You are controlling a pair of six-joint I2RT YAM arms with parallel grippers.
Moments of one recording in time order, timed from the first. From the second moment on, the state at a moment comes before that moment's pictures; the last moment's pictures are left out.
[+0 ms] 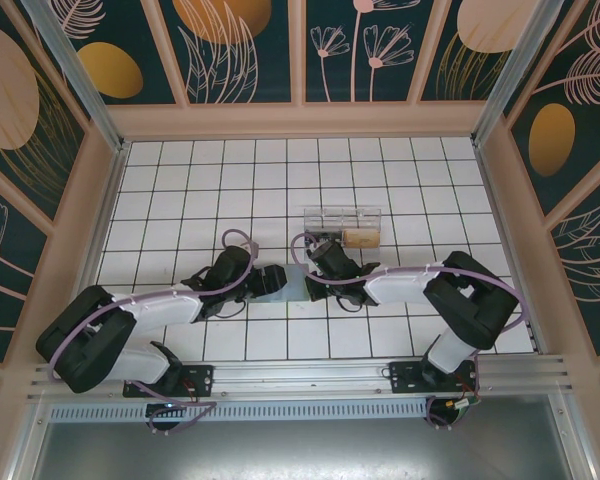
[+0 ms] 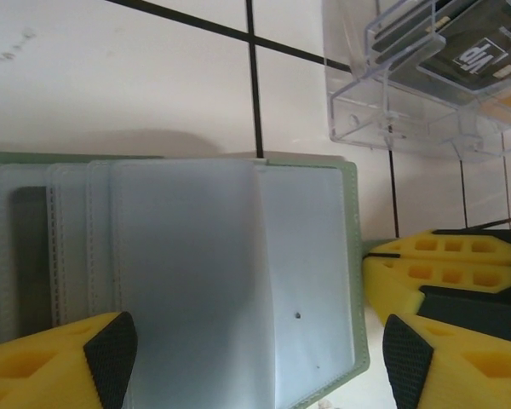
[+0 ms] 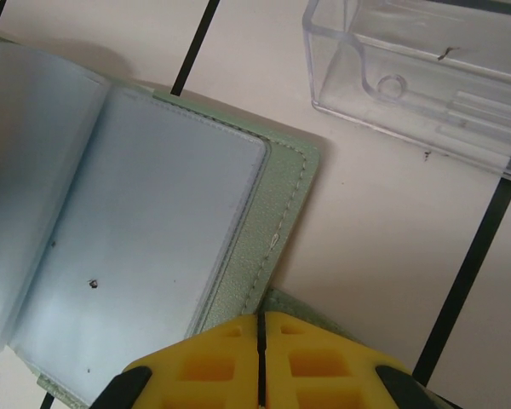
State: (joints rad) left arm -0.70 1.37 0.43 0.20 0.17 -0.88; right arm 0.90 1.62 0.67 0.03 -0.01 0.49
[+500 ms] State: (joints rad) left arm -0.70 1.38 0.43 0.30 0.31 -0.90; right arm 0.90 1.62 0.67 0.04 -0.01 0.49
